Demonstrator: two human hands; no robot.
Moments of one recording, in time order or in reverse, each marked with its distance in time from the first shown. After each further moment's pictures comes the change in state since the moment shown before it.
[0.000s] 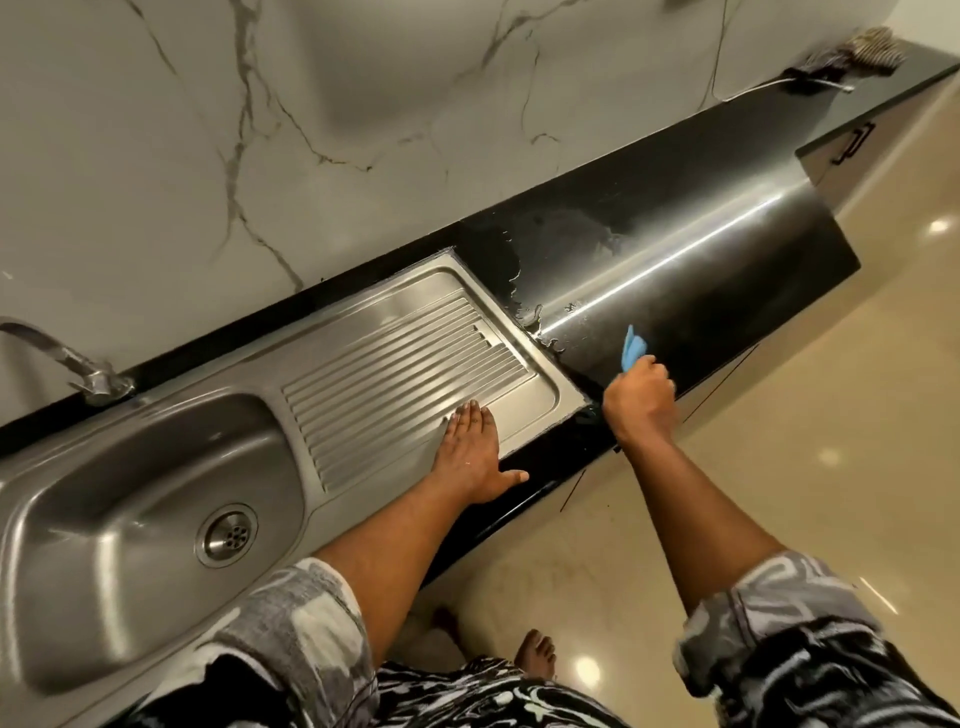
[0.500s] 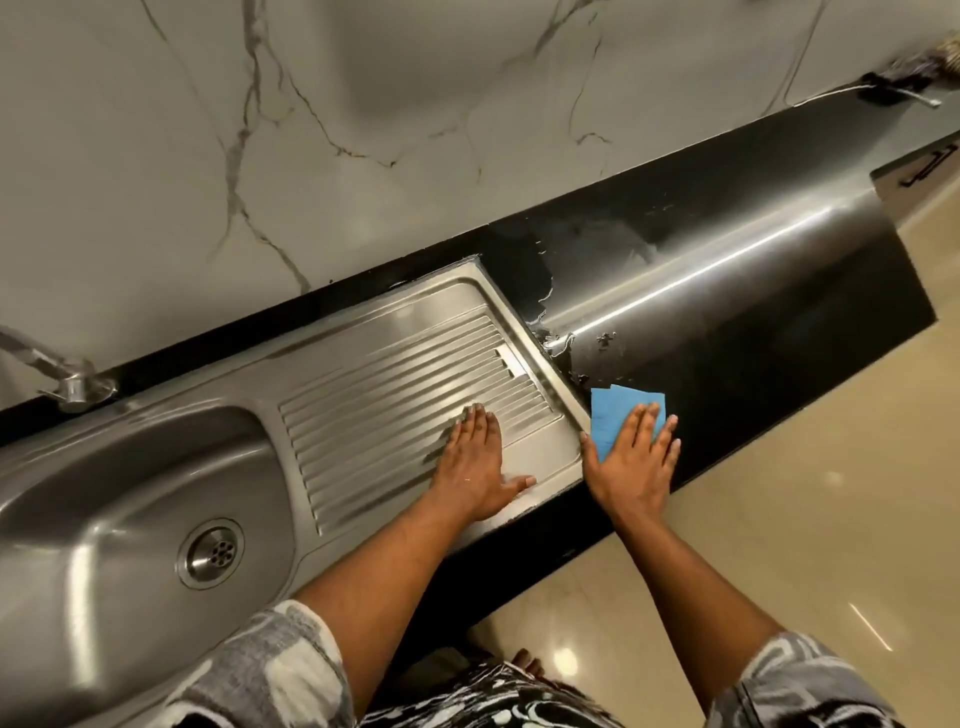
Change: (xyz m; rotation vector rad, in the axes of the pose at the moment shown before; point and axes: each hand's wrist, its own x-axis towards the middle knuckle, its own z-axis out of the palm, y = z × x) left_hand 0.068 -0.033 -0.015 -0.071 0.010 -0.036; right_hand 0.011 0.006 0.090 -0.394 -0.118 -0.214
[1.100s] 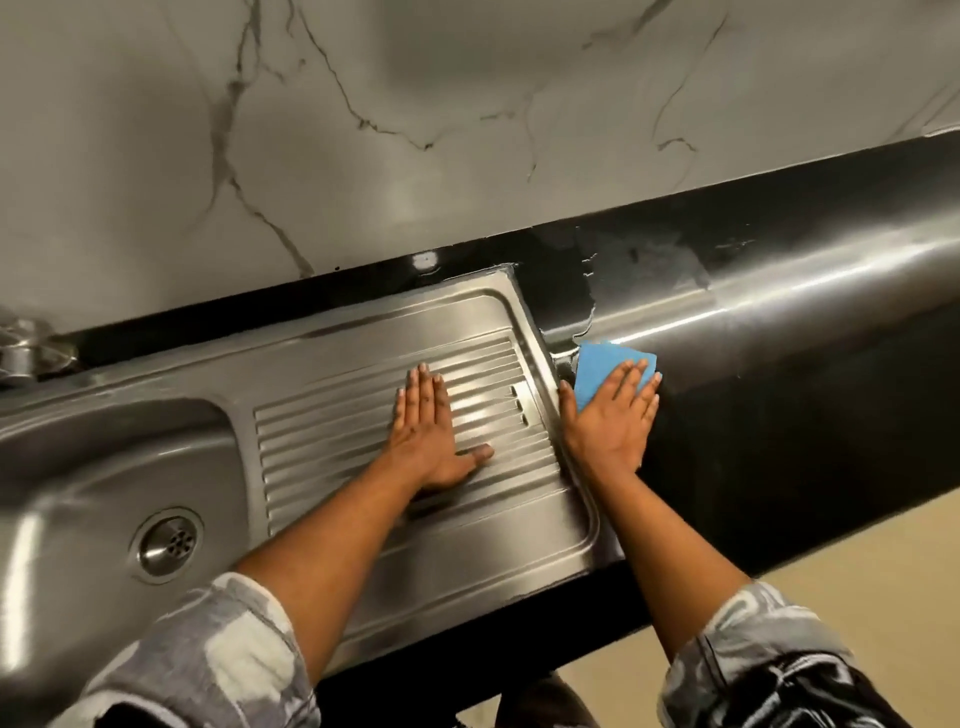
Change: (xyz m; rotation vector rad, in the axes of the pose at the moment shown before) left_hand 0.098 -0.083 -0.041 -0.130 -0.144 -0.214; right_hand 0.151 -0.101 -0.008 -0.029 -0.025 -0.149
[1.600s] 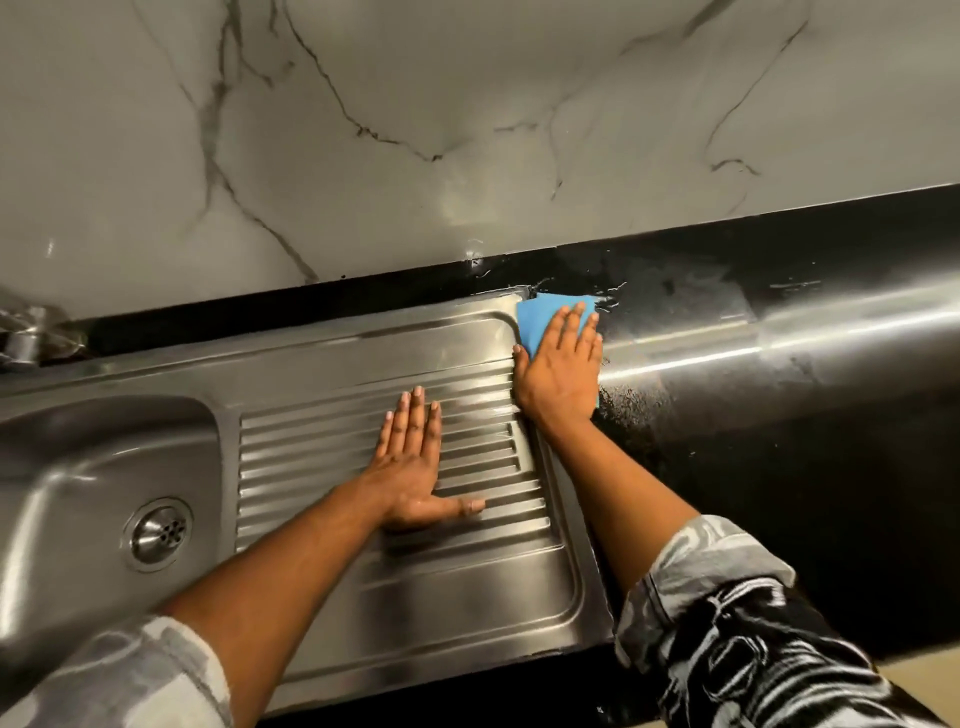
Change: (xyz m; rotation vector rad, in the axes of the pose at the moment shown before) left_hand 0.001 0.004 -0.013 -0.016 -0.126 -0.014; right_hand 0.106 -0.094 -0.003 0.002 0.006 -0.371
